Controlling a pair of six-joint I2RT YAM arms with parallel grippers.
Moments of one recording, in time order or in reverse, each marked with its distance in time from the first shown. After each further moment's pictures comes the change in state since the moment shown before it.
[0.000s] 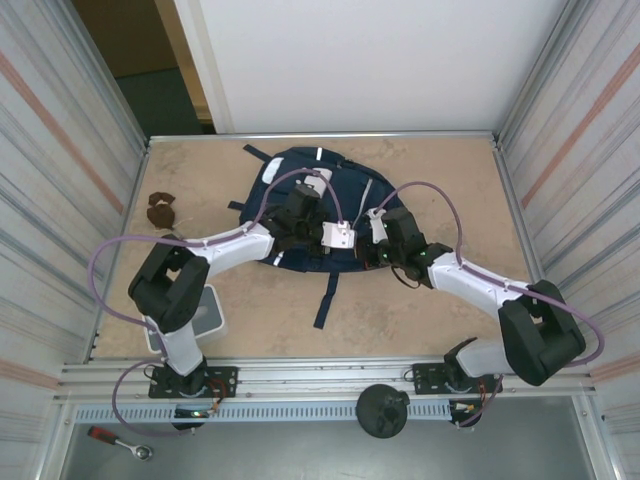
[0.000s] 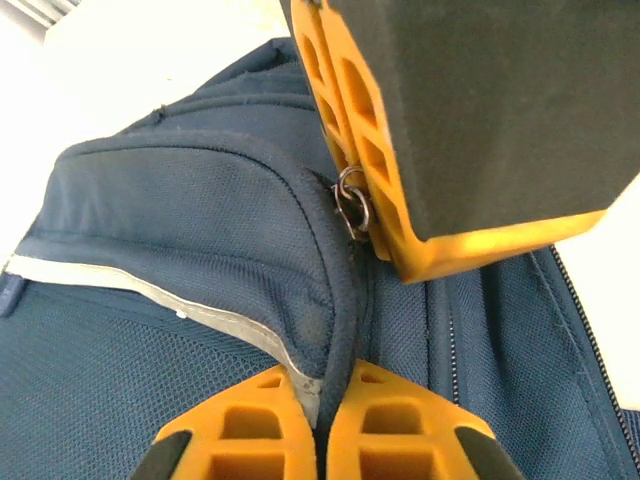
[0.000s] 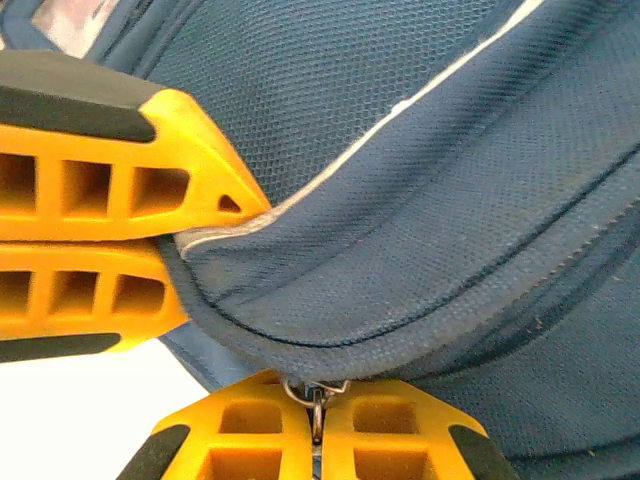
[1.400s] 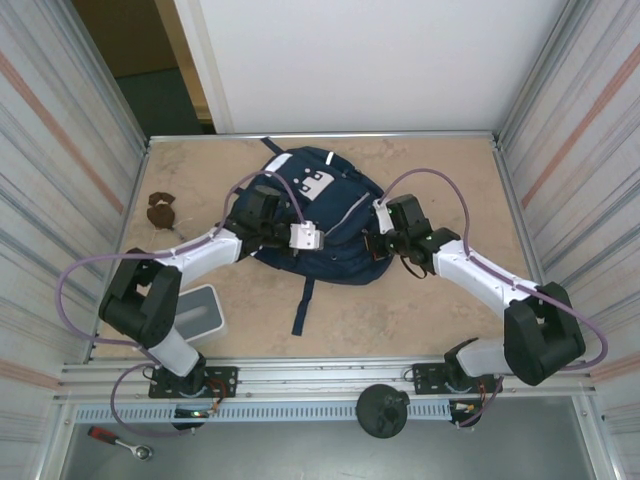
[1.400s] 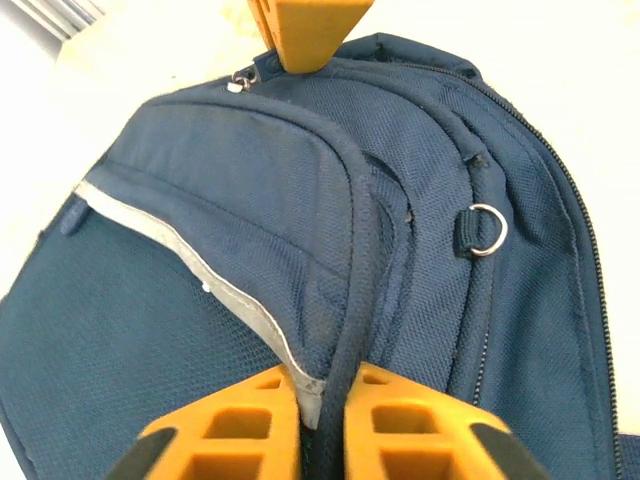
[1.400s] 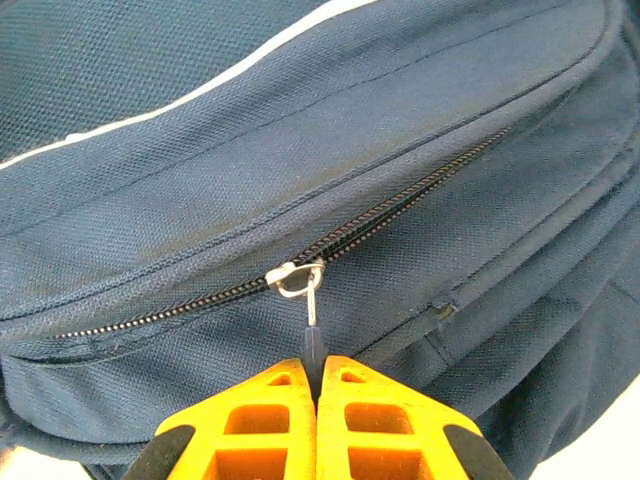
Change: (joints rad) left arm 0.180 -0.171 -0.194 -0.017 0.216 0.043; right arm -0.051 0.008 0.137 -0.224 0.063 -0.113
